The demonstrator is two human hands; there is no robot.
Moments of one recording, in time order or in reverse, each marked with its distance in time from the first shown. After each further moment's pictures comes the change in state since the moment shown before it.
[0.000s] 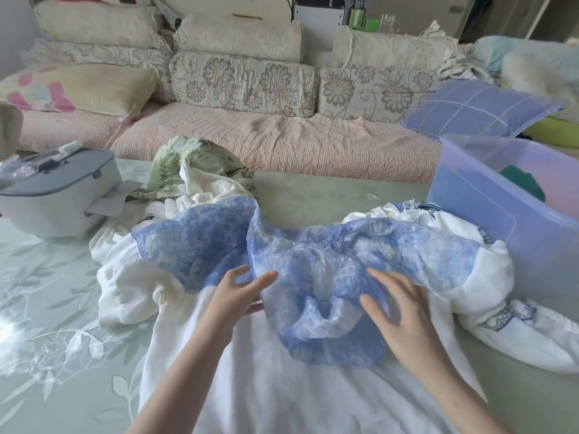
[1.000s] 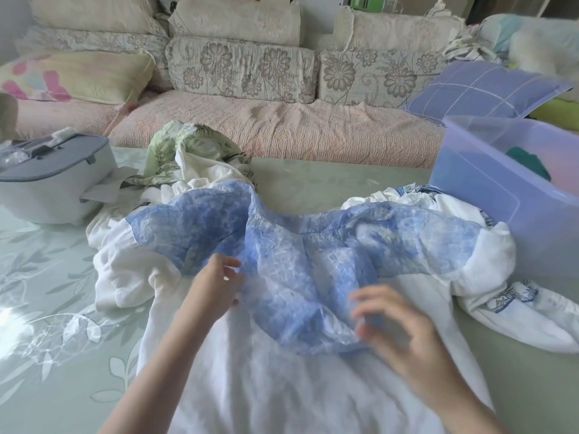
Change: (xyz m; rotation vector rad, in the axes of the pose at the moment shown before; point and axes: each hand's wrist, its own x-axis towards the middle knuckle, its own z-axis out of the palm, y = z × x) left_hand -0.006 -0.001 -0.017 0.406 0.169 0.174; right_hand -0.032 -0.024 -0.021 0.410 -0.189 -0.108
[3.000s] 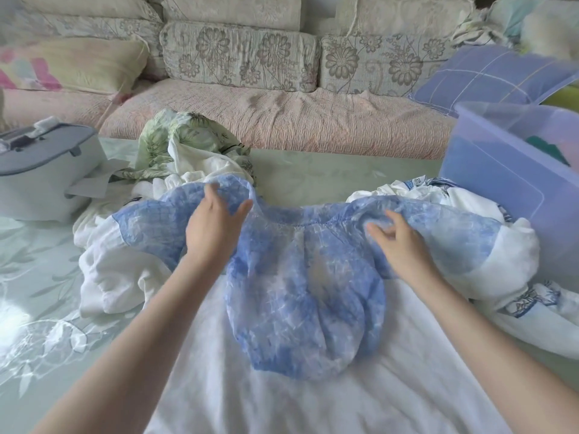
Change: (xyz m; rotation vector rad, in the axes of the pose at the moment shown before) left_hand 0.085 0.033 0.008 0.431 0.286 0.251; right_hand 0.122 0.094 -0.008 -0.426 0.154 0.476
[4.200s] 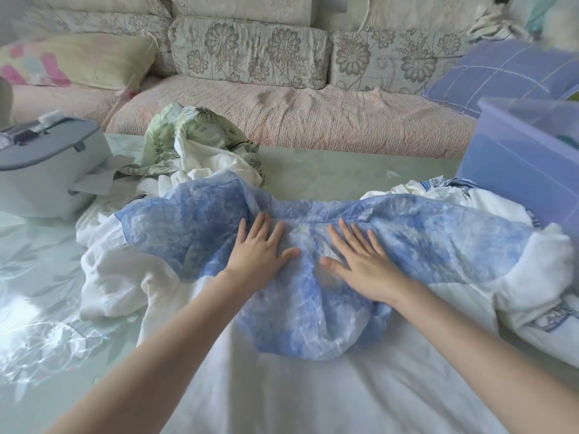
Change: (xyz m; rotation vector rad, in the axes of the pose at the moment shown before) left_hand -0.012 -0.017 0.063 0.546 -0.455 0.384; right_hand -0.004 -0.014 0.055 -0.594 -0.542 -0.370
